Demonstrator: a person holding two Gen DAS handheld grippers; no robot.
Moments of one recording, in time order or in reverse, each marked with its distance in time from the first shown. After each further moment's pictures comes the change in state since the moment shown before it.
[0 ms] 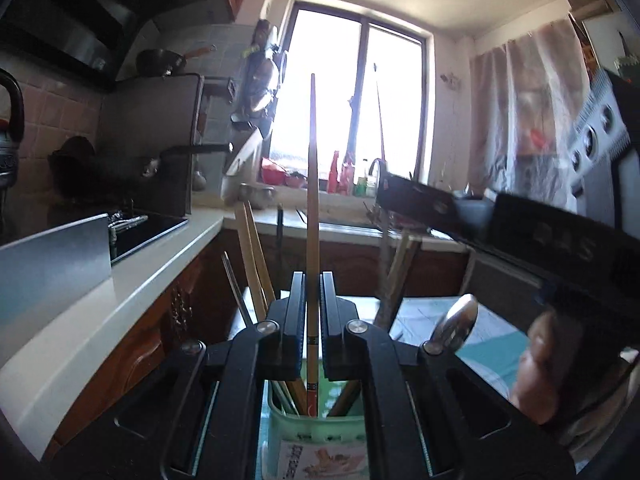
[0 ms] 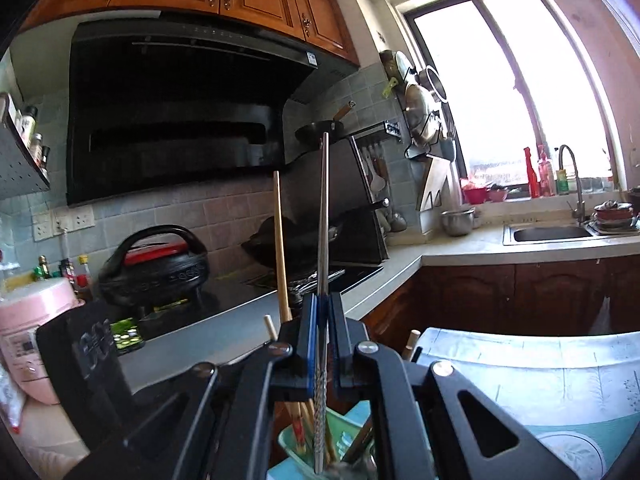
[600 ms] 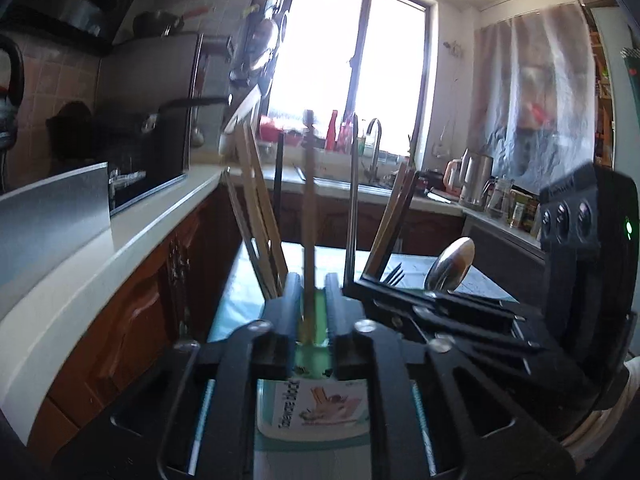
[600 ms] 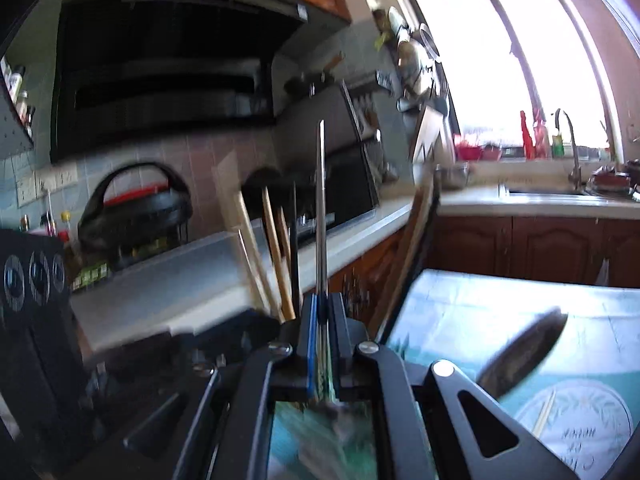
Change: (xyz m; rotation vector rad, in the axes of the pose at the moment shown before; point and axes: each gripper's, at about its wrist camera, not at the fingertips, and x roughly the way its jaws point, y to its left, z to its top) left arm -0.001 -0.011 -0.034 -0.039 0.153 -0.008; right arm 0.023 -0.004 -0.072 0.006 0.169 -0.027
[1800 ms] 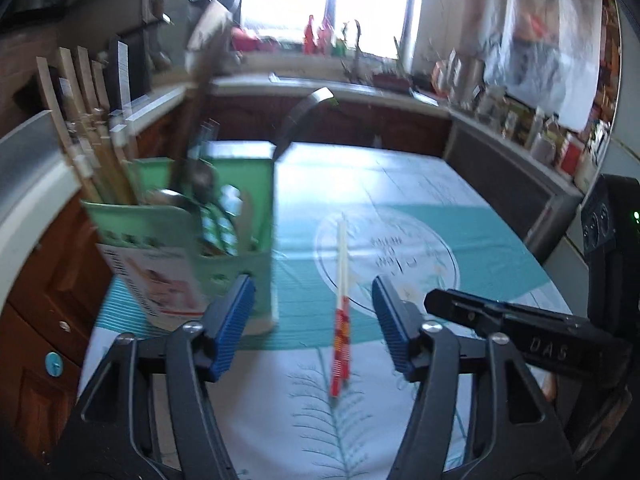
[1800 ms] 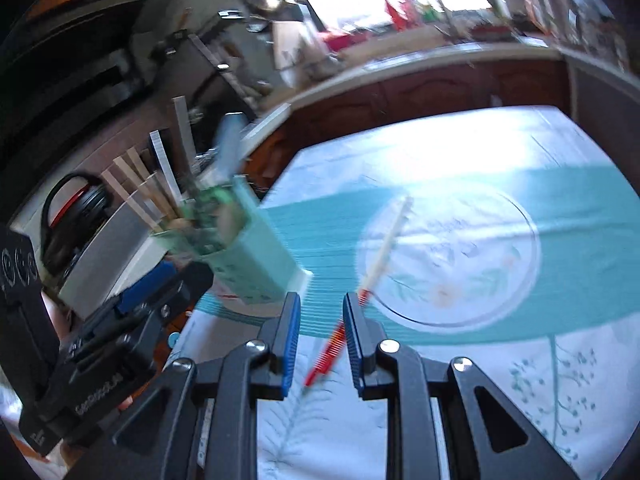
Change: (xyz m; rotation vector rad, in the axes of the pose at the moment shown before) left arm 0.009 -0.167 -0.053 0.074 0.383 0.002; right arm -0.122 -0.093 -0.074 0.456 0.311 -0.232
